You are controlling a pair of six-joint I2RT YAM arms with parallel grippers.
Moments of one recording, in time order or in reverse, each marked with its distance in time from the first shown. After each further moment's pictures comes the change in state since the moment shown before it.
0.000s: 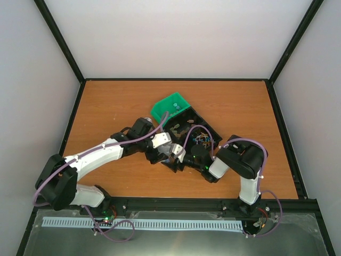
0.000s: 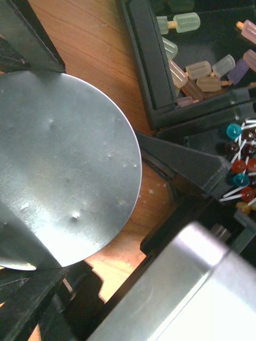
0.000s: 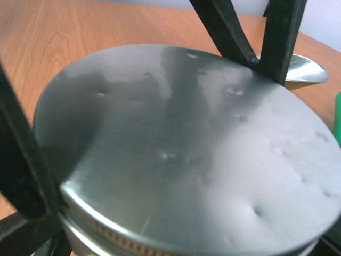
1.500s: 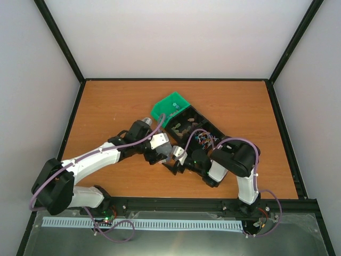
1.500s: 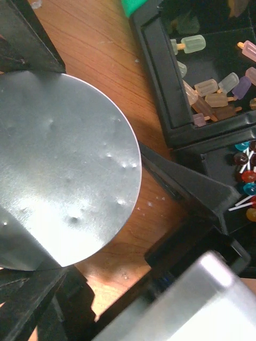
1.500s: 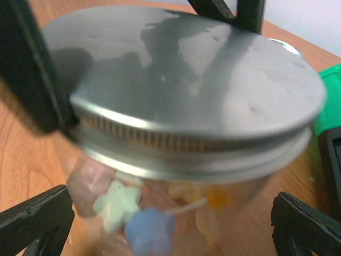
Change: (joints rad) left arm 0.006 -0.050 -0.066 0.074 -0.040 0.000; right arm 0.038 0.086 -0.031 0.140 0.124 0.031
